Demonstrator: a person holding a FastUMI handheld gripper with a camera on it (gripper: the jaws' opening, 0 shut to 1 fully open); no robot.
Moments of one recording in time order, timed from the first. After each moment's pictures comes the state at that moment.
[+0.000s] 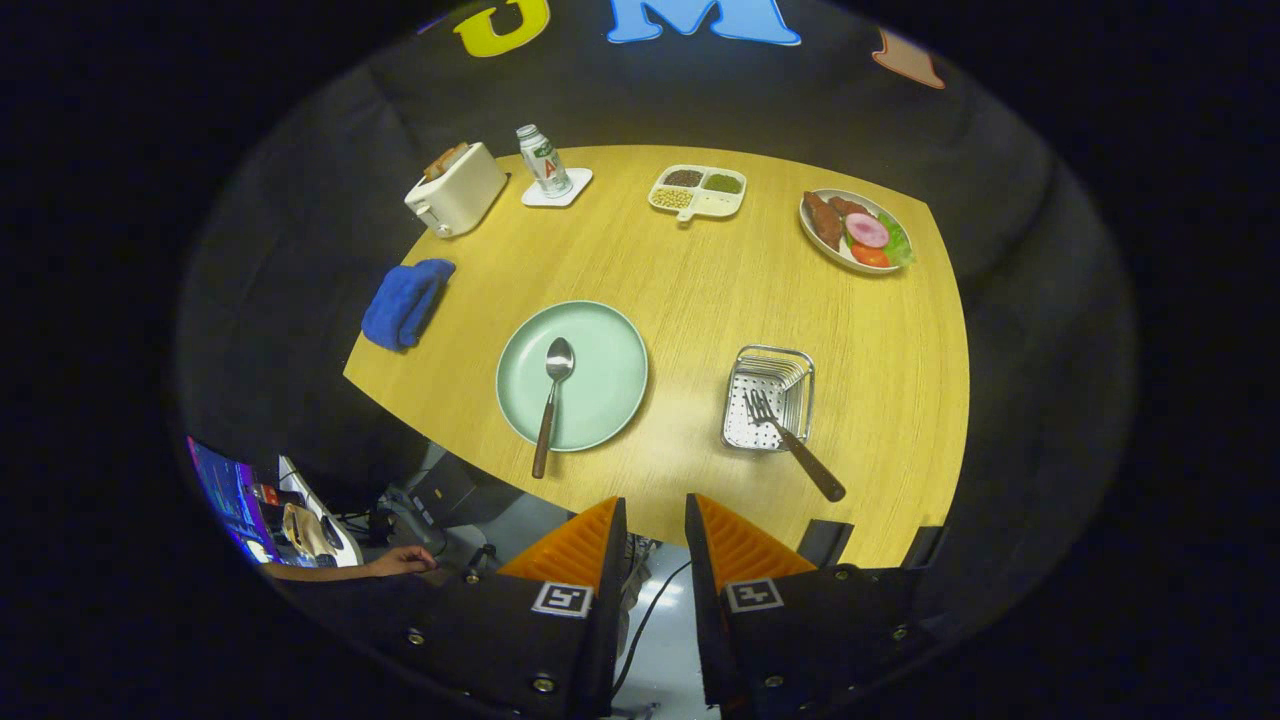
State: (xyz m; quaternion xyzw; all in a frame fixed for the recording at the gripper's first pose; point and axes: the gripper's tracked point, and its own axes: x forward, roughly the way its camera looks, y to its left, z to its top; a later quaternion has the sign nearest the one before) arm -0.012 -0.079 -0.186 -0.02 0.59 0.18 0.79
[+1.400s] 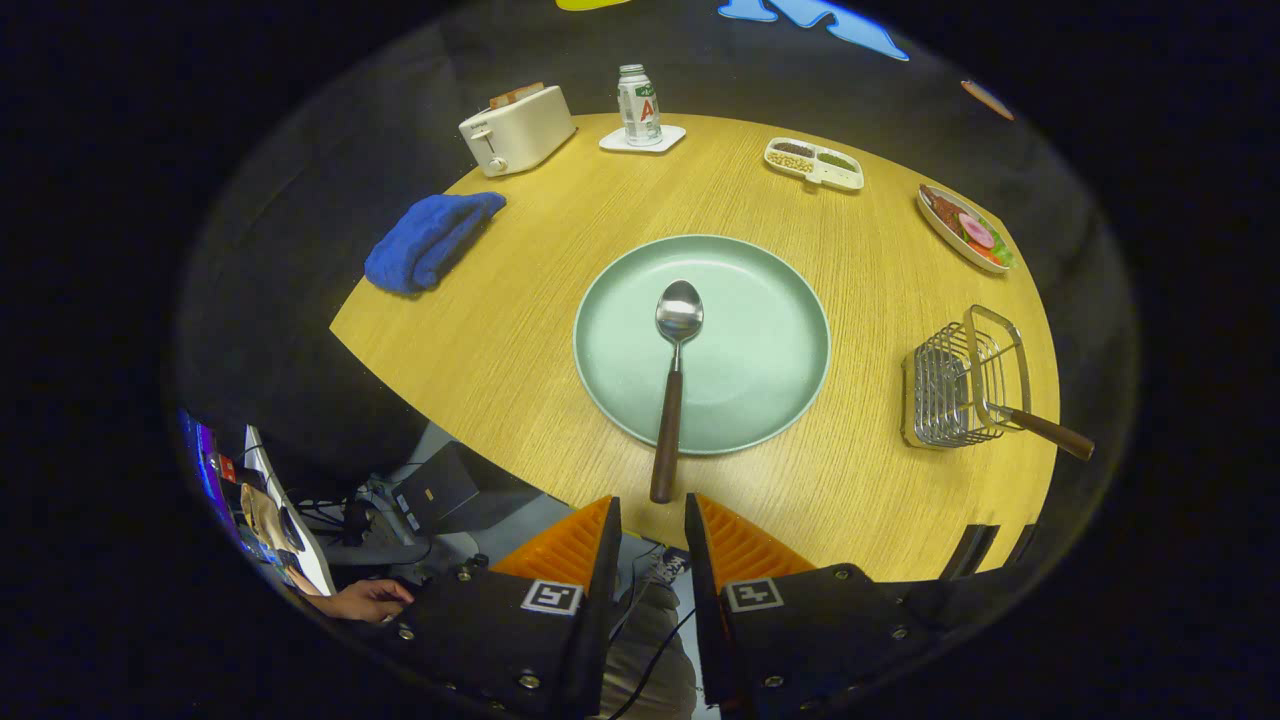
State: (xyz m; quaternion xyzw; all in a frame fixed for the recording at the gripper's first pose) arm -0.050 0.055 -0.310 -0.05 0.57 0.19 0.80
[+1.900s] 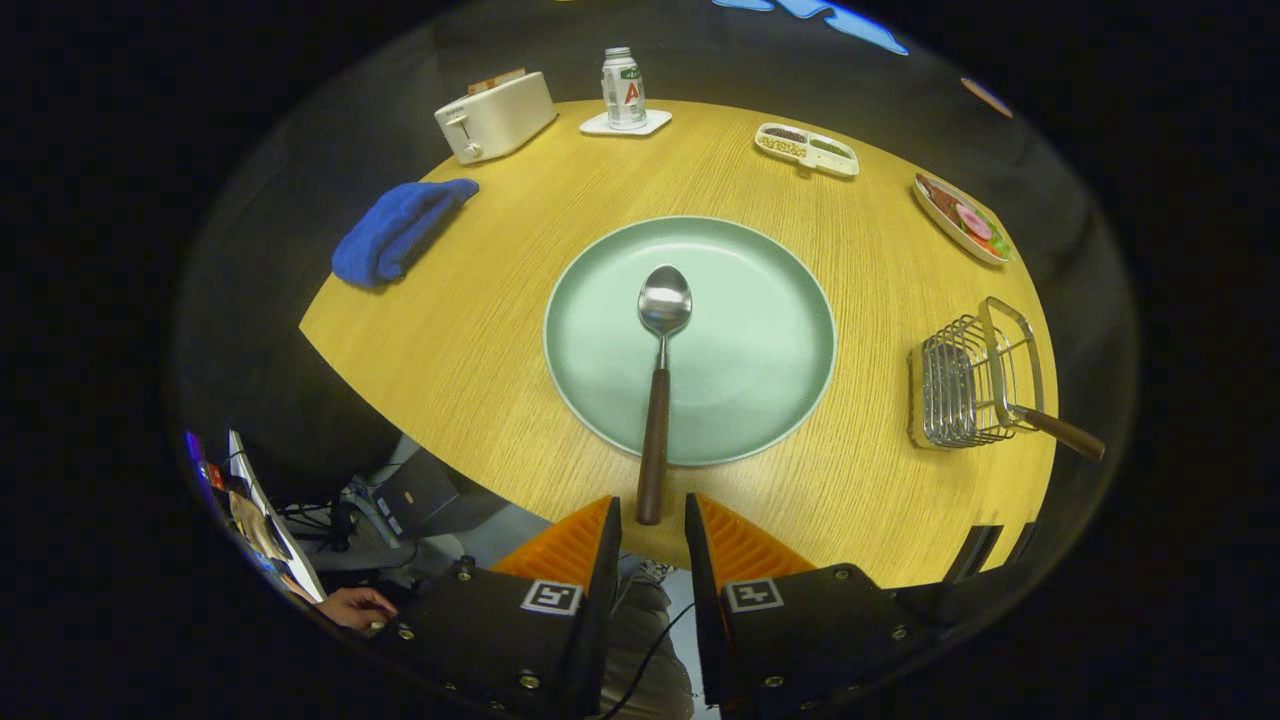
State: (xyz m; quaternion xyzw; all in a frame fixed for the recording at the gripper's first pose) arm -0.044 0.057 -0.341 -0.06 0.59 0.17 0.79
